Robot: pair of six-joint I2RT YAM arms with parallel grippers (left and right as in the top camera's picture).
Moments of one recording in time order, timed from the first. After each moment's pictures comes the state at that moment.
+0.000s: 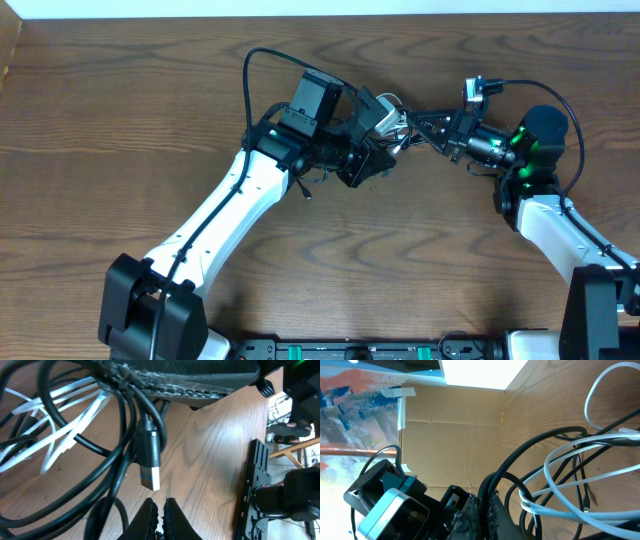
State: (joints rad) left arm -0.51 1.64 1.31 -0.57 0.75 0.12; right arm 0.04 1.54 0.72 0.74 -1.10 1.36
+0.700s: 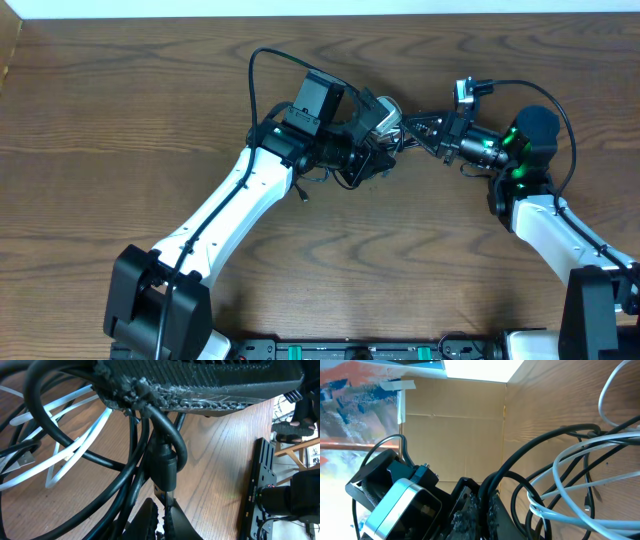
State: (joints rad) left arm -0.51 1.67 1.31 -0.56 0.74 0.12; right arm 0.08 1.54 0.72 0.74 -1.09 1.37
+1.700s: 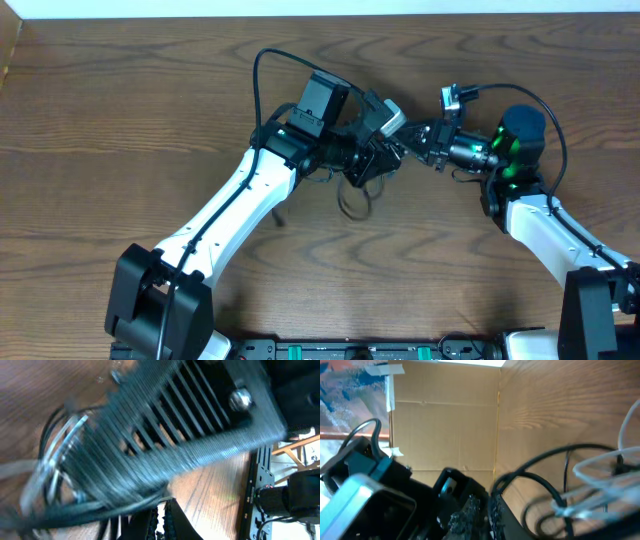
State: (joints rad) left arm -0.53 1.68 1.31 -0.53 0.75 0.12; right arm 0.12 1.54 0.72 0.65 -1.11 1.29
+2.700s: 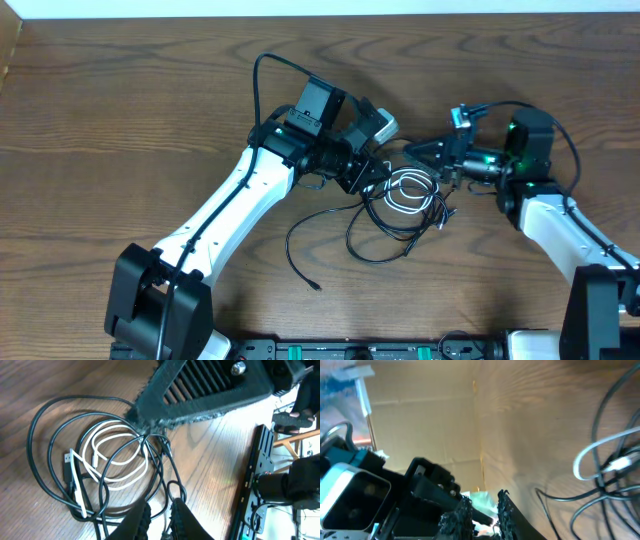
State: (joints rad) left arm -0.52 1.68 1.31 -0.66 0.73 0.14; right arm 0.01 1.54 0.72 0.26 -1.20 1.04
